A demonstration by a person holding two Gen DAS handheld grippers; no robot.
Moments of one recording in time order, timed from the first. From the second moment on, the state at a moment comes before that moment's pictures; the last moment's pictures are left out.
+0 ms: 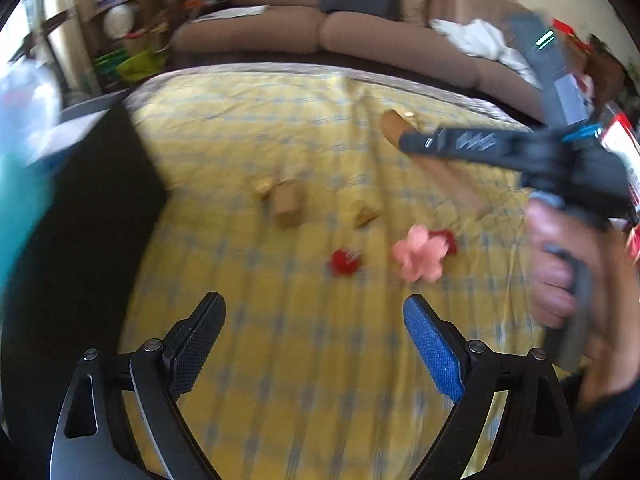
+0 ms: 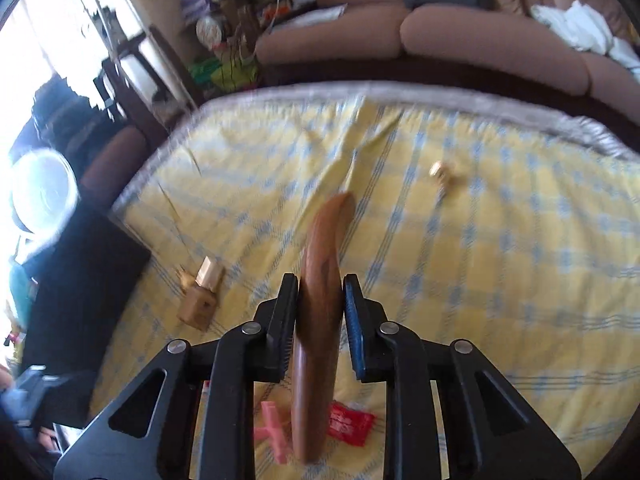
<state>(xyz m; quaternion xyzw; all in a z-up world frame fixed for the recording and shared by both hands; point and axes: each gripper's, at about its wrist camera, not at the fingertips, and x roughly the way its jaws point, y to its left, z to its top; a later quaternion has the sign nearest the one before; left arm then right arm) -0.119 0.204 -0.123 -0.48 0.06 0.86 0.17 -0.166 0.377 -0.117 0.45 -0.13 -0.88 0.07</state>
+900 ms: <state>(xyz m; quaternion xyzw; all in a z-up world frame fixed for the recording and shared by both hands) -0.094 0.058 0.034 -0.31 -0.05 0.95 0.07 -0.139 0.395 -0.050 0.38 -0.17 -0.90 0.14</state>
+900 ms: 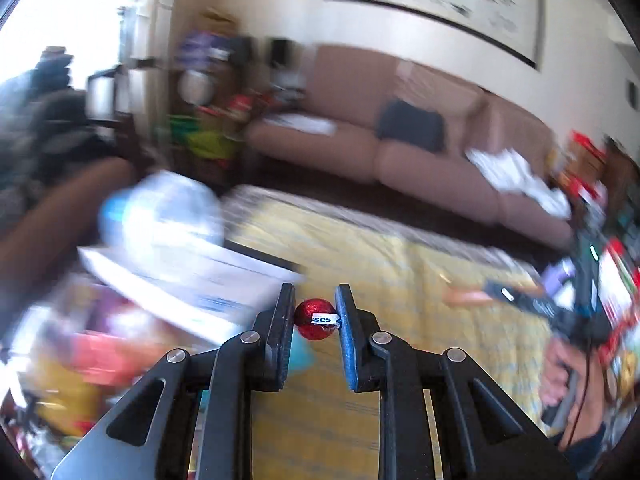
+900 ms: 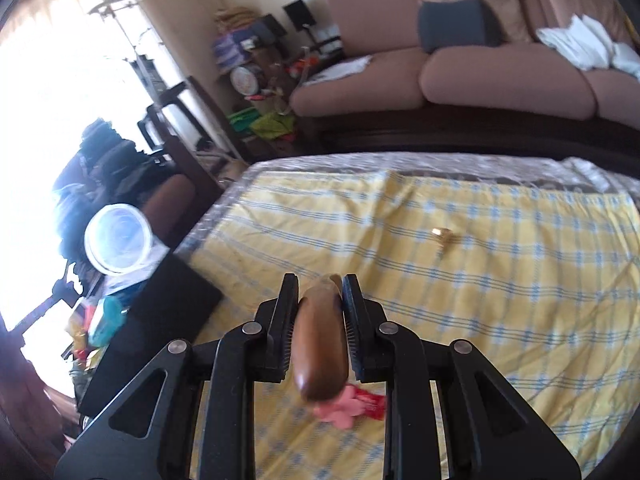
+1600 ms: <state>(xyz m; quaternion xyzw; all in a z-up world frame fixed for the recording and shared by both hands) -0.125 -0.158 -0.023 -0.39 -0.24 0.89 -0.03 -0.090 0.154 0.018 0.34 -0.10 -0.87 0.34</state>
